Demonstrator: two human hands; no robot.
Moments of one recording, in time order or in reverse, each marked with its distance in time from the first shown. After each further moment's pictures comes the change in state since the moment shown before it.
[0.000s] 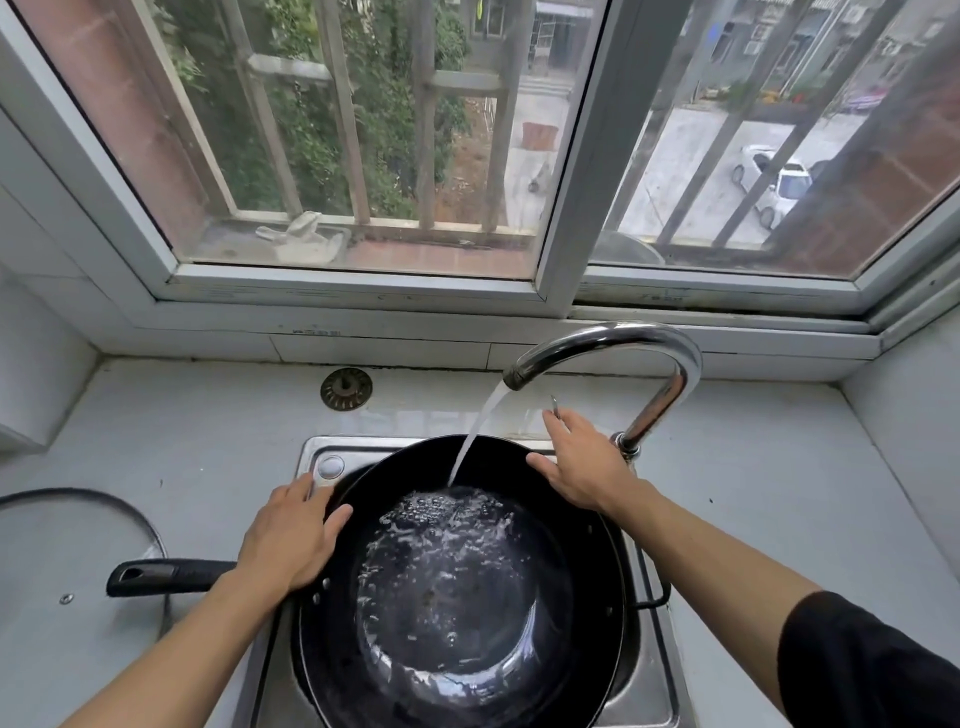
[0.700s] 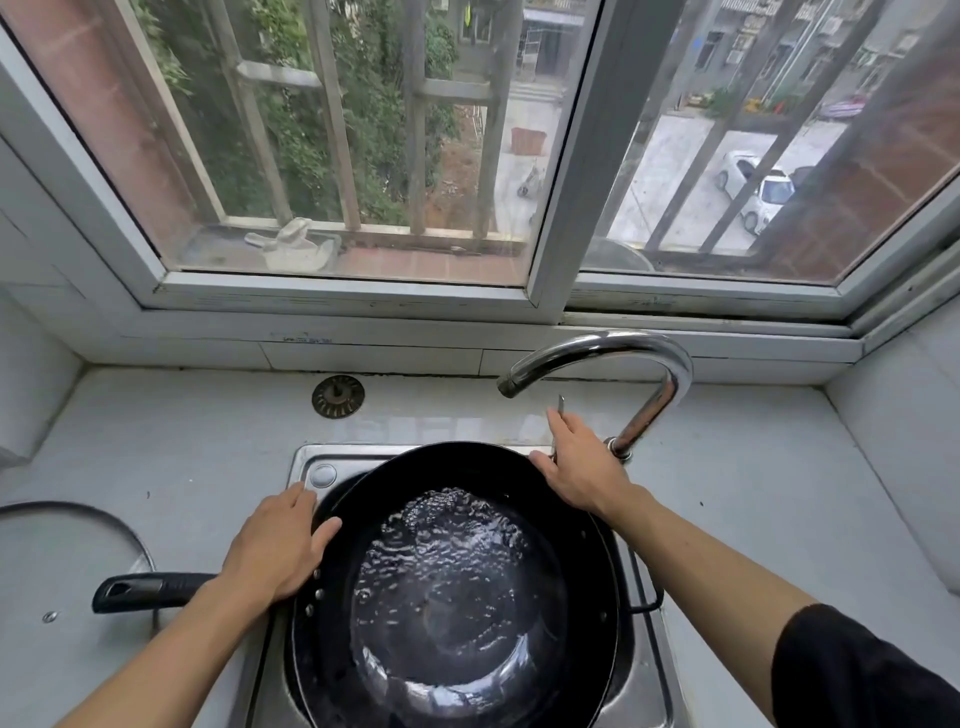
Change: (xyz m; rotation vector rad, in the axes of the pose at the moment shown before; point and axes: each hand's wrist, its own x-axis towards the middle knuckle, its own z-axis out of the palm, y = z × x) left_hand 0.005 -0.009 0.000 -0.016 0.035 0.031; right_hand -0.003 -0.001 -0.006 0.160 0.014 0.109
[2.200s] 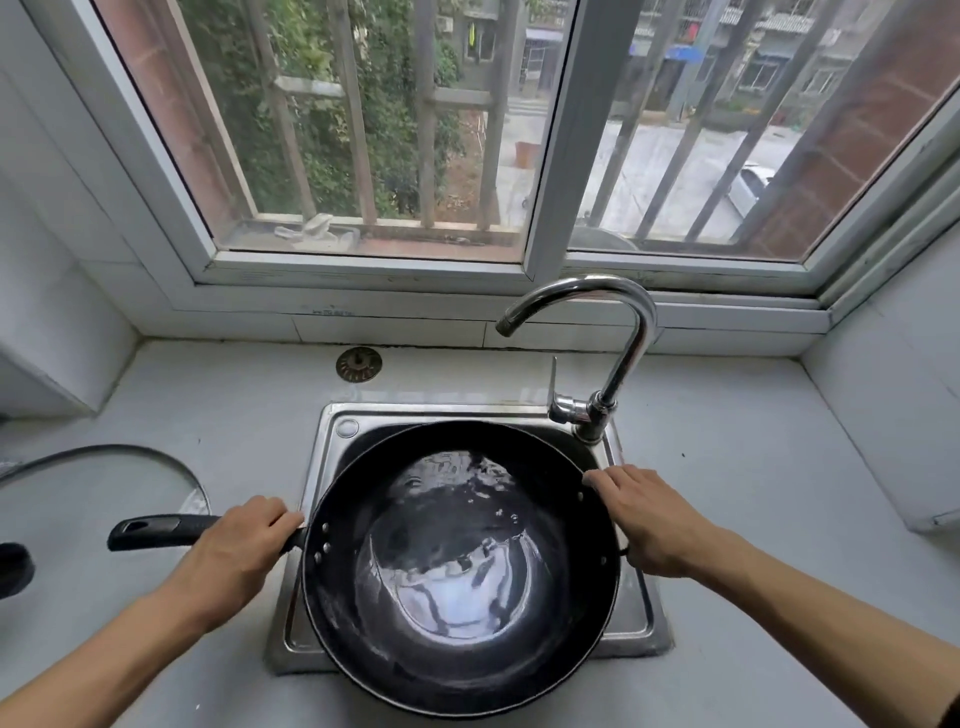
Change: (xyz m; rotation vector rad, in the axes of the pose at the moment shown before) left_hand -0.130 -0.034 -0.037 0.090 0.114 0.346; right_hand -0.148 0.057 0.002 -0.448 -0.062 -0.385
